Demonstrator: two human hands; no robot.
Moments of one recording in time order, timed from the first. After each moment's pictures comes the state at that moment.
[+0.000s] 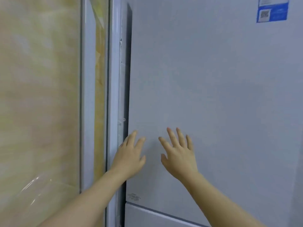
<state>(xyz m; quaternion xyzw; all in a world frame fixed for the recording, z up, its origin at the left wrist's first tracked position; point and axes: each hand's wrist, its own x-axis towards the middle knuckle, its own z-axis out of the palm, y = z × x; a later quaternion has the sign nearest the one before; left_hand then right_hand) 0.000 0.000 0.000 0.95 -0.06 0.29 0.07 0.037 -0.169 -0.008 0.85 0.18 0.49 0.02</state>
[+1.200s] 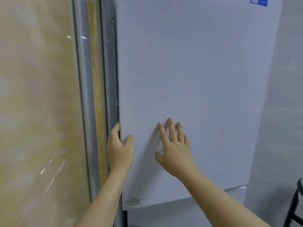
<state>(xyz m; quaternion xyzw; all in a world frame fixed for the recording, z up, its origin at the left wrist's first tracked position) -0.076 0.009 -0.026 0.67 -0.04 0.35 0.66 -0.090 -0.137 -0.017 0.96 0.10 0.24 -0.07</state>
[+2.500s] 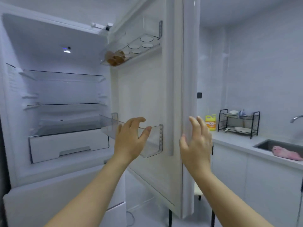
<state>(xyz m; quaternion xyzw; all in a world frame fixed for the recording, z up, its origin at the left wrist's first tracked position) -0.308 -0.255 0.019 0.74 -0.45 0.27 0.43 -0.439 -0.373 -0.001 0.75 -0.21 0.60 -0.17</state>
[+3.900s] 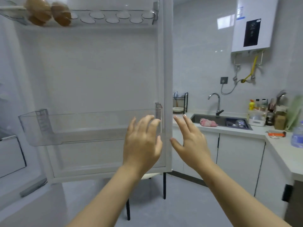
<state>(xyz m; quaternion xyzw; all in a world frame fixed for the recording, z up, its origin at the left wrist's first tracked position) -0.288 -0.400 -0.032 0.52 -0.64 0.38 0.41 -0.438 -0.453 -0.030 0.82 -0.42 0.39 -0.01</state>
